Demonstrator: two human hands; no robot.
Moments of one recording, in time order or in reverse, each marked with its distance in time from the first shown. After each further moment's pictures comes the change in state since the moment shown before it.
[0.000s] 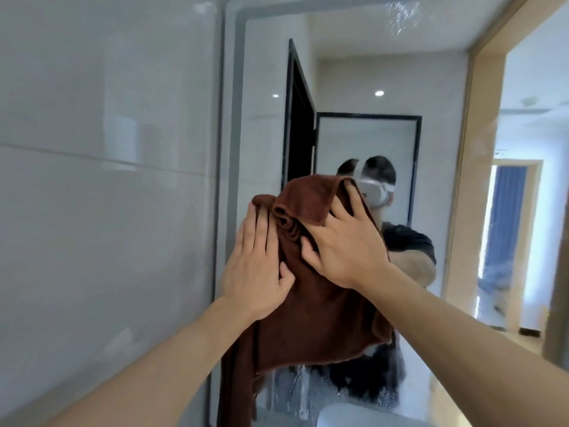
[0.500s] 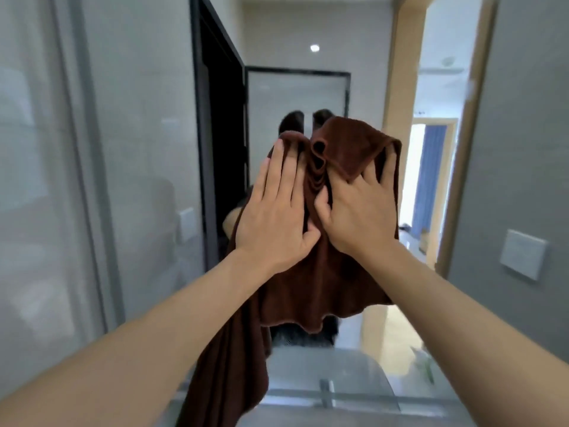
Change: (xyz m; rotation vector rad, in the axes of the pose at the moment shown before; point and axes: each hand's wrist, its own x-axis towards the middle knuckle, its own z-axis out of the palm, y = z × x) left_hand 0.046 0.183 -0.007 -0.048 0.153 0.253; right_hand -0.112 0.110 -0.032 -0.094 0.139 0.412
